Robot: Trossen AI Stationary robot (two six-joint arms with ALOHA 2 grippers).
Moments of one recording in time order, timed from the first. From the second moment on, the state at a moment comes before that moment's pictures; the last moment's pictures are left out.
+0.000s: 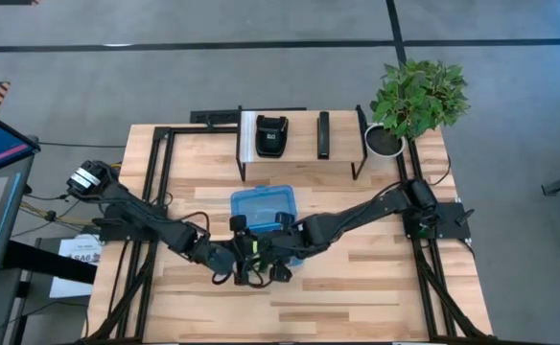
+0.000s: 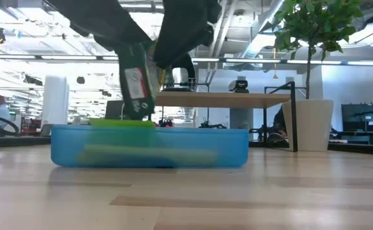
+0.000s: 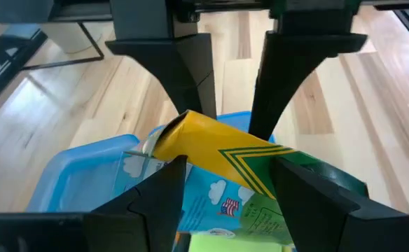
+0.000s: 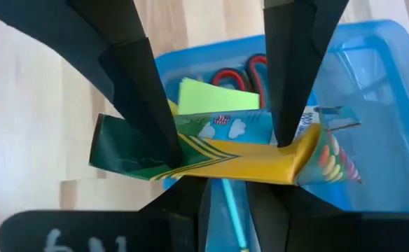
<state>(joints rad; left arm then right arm) -0.49 1.52 0.85 0.01 -0.58 -0.21 0.30 2.06 1.80 -0.73 0.23 0.33</state>
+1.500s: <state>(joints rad) -0.79 0.88 0.24 0.67 -0.77 -0.11 0.37 1.79 1.22 0.06 0.24 0.22</state>
